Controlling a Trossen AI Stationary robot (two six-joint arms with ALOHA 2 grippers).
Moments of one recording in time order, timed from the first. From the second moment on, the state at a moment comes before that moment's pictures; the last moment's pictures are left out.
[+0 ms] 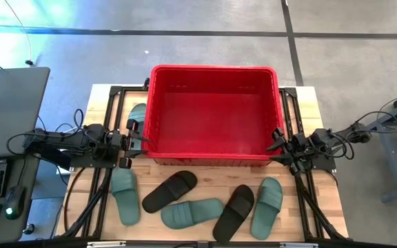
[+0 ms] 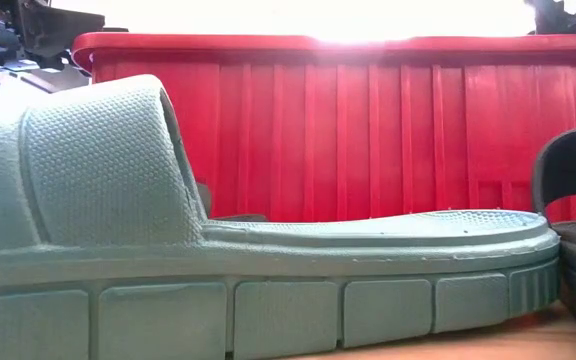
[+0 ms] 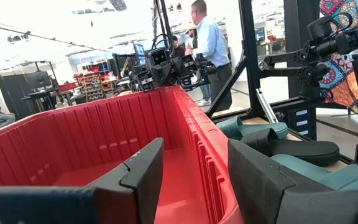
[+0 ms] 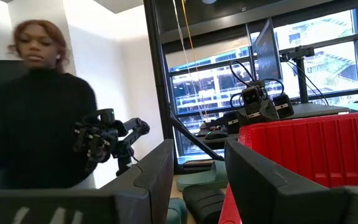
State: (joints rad) left arm 0.08 0.17 0.08 0.18 0.08 0.20; right arm 0.32 0.01 0.03 0.28 0.03 0.13
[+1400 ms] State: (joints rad) left arm 0.08 0.76 1.52 -0.95 0.06 0.39; right arm 0.31 0.51 0.87 0.16 -0.13 0.00
